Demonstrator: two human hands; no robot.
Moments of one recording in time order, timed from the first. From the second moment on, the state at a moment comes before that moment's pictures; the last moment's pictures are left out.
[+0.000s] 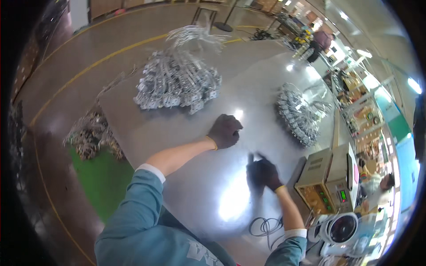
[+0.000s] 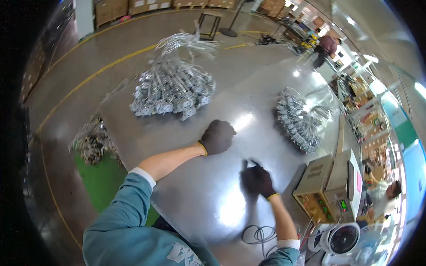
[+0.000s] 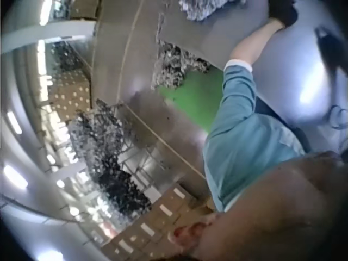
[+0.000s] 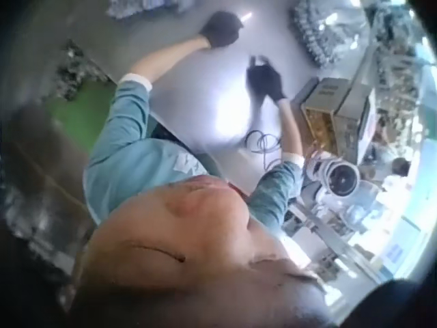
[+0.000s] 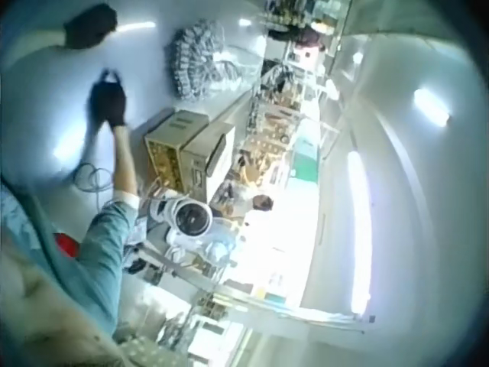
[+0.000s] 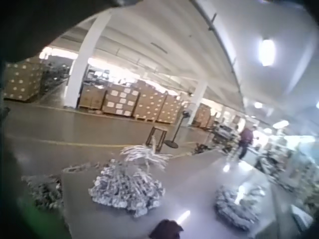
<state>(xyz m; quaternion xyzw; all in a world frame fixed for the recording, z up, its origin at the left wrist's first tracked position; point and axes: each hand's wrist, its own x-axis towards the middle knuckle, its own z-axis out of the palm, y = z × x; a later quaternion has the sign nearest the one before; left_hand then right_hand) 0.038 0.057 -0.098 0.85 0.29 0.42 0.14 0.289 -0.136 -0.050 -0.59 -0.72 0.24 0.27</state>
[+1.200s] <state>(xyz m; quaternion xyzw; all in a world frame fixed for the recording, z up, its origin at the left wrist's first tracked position) -0.143 0.045 0.138 0.83 0.28 0.36 -0.32 0.196 -0.154 -0.048 -0.67 -0.70 0.01 0.26</state>
